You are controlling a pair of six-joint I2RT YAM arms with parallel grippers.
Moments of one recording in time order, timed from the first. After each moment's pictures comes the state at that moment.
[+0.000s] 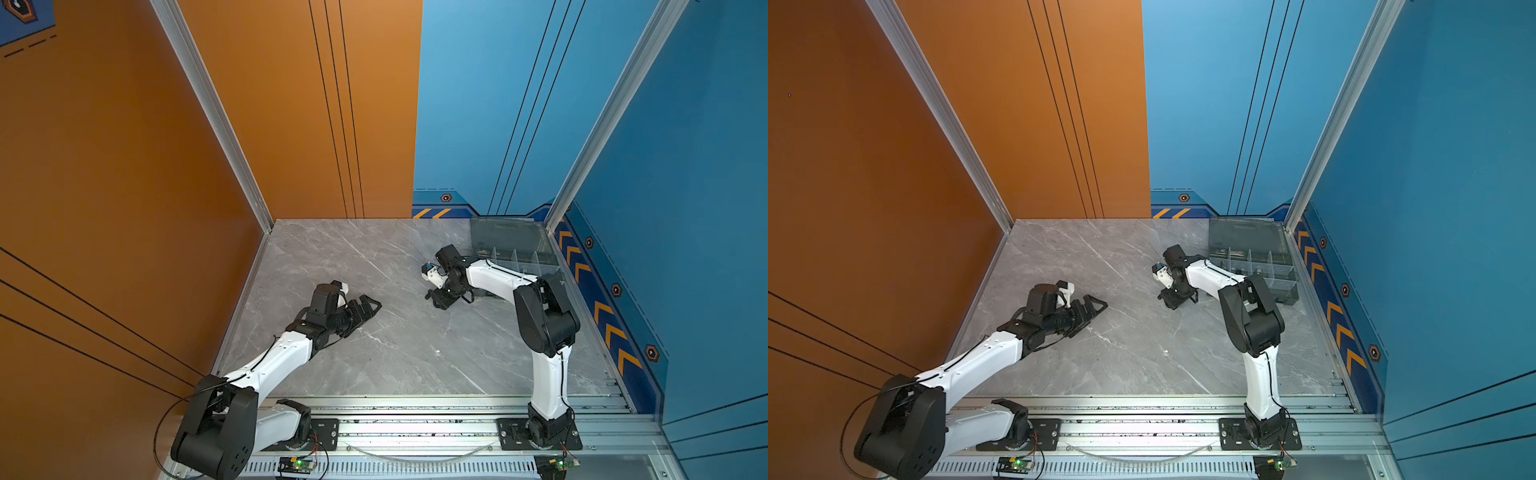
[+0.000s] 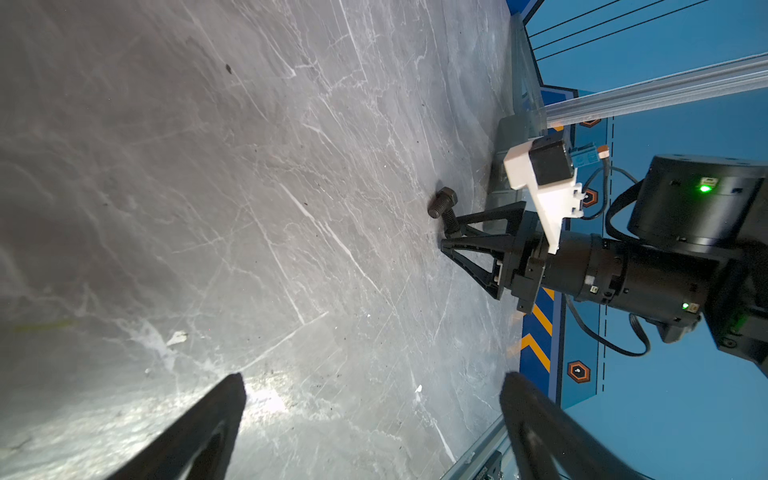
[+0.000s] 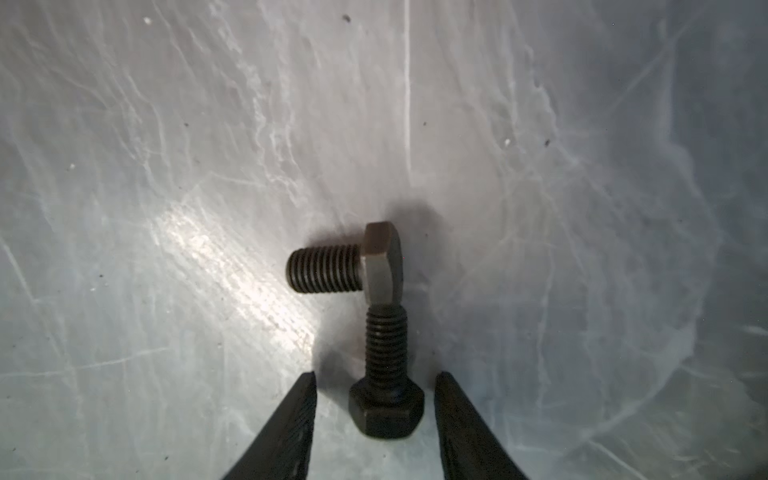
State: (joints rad) left arm -0.31 1.21 0.56 -0.05 0.42 -0.91; right arm 0.46 2.04 1.45 -0.72 -0.11 -0.26
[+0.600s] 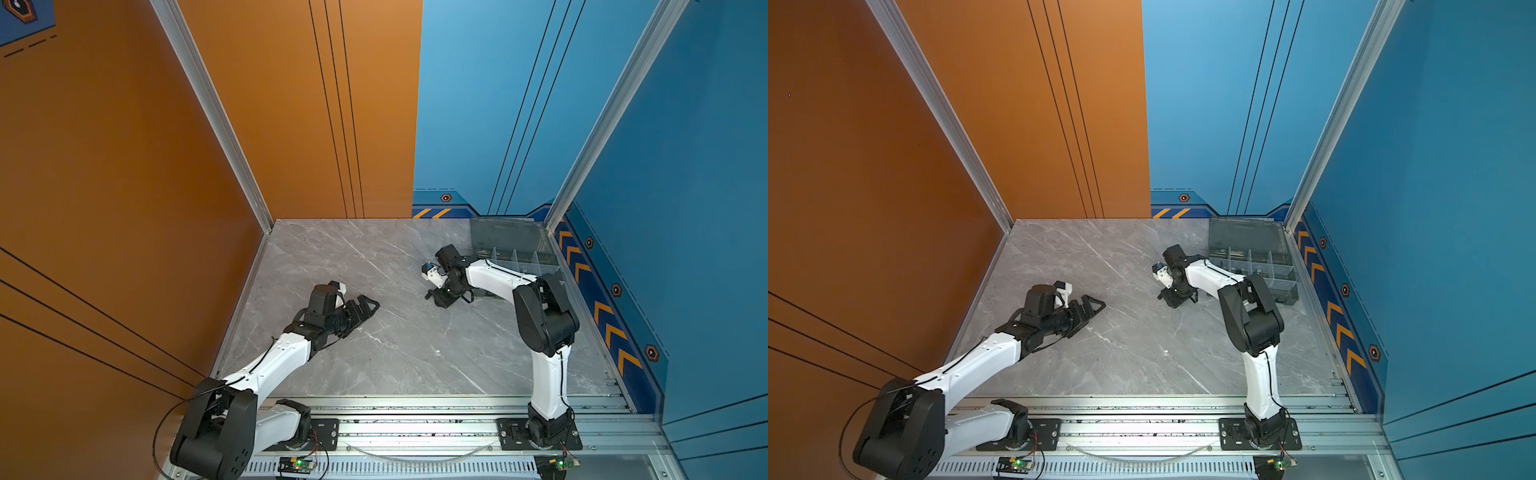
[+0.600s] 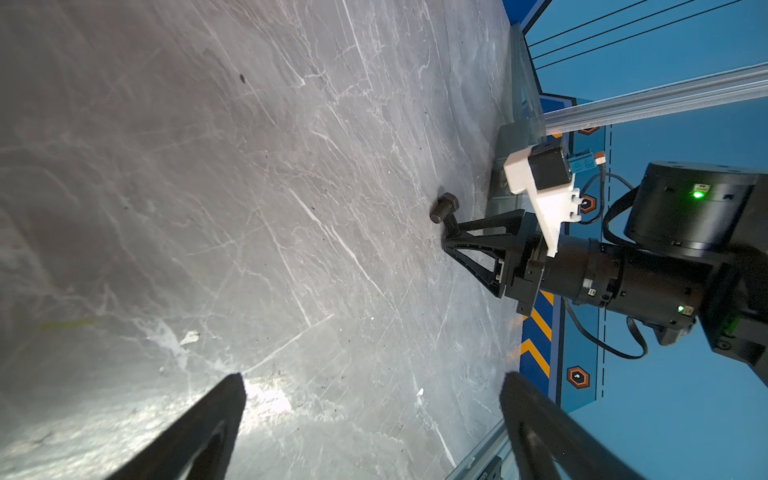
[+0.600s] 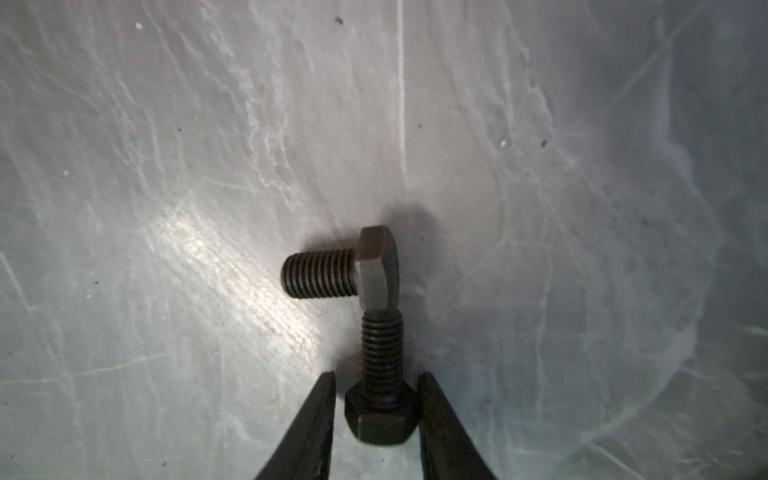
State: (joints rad) left arm -0.29 1.19 0.54 -0.05 0.42 -0.91; right arm 0.46 2.05 1.46 -0.72 -0.11 -0.25
